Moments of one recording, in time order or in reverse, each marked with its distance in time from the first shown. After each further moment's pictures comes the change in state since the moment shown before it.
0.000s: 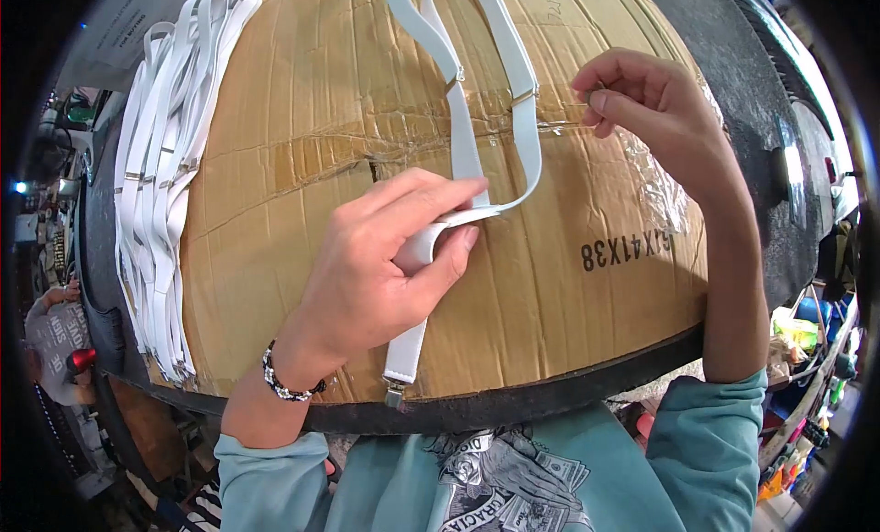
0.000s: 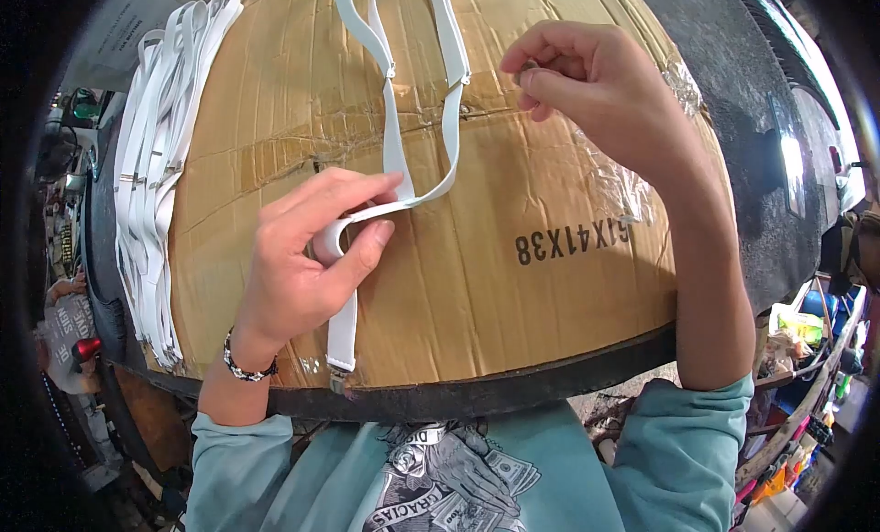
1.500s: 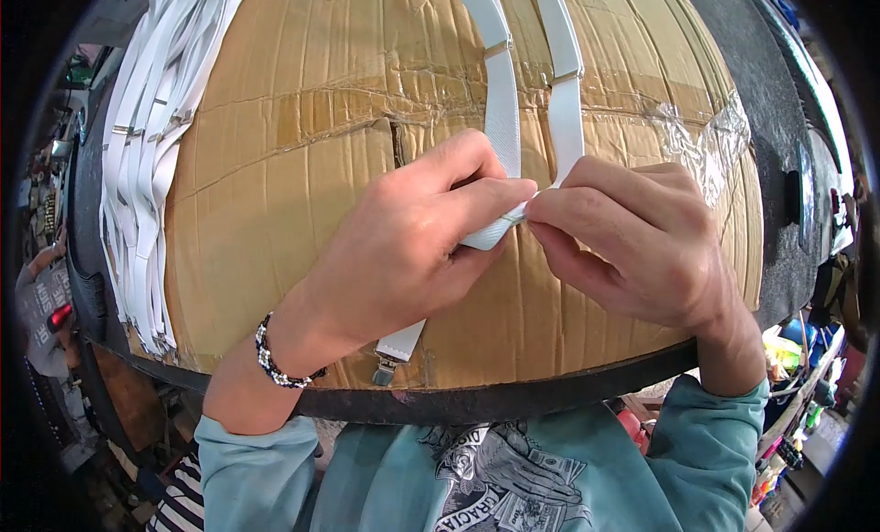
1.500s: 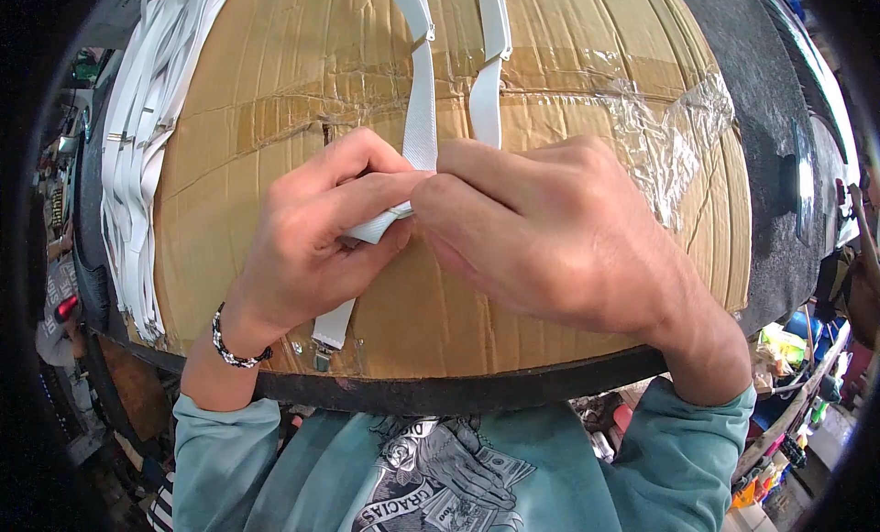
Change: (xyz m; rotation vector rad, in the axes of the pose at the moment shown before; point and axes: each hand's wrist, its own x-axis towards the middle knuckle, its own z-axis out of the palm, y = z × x) left_hand 0.000 -0.012 0.004 0.079 -0.020 0.188; right_hand -0.034 -0.045 0.071 -0.518 -0.085 -0.643
